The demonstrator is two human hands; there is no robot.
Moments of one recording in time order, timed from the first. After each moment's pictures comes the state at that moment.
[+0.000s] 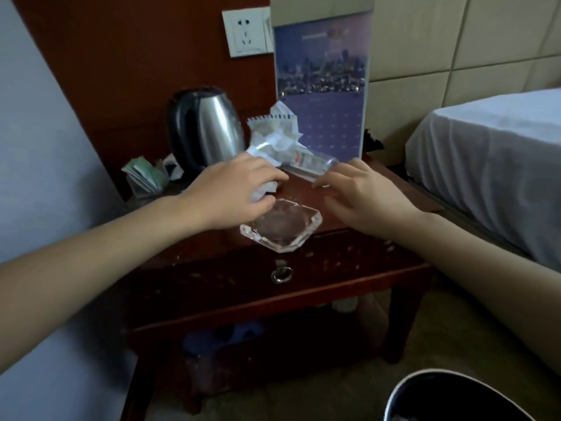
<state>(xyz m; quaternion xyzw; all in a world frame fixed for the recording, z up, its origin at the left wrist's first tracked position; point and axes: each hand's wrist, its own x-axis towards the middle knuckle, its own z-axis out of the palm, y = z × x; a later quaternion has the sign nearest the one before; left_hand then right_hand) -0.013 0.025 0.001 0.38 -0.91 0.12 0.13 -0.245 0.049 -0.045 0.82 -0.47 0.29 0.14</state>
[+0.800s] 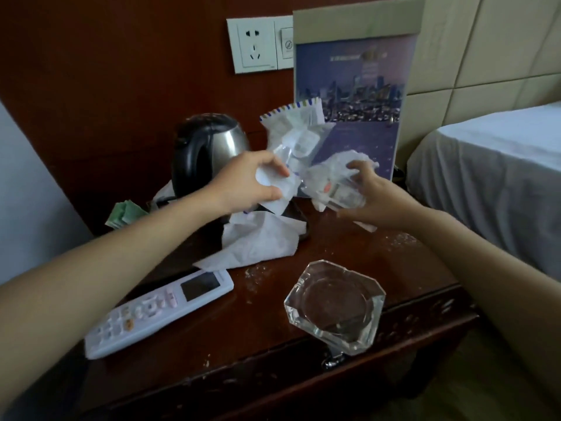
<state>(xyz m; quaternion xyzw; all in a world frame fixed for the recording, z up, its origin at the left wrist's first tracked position) 0.008 -0.122 0.032 0.37 -0.86 -0.18 0.31 -0.233 -0.074 -0.016 0.71 -0.66 0.25 -0.07</state>
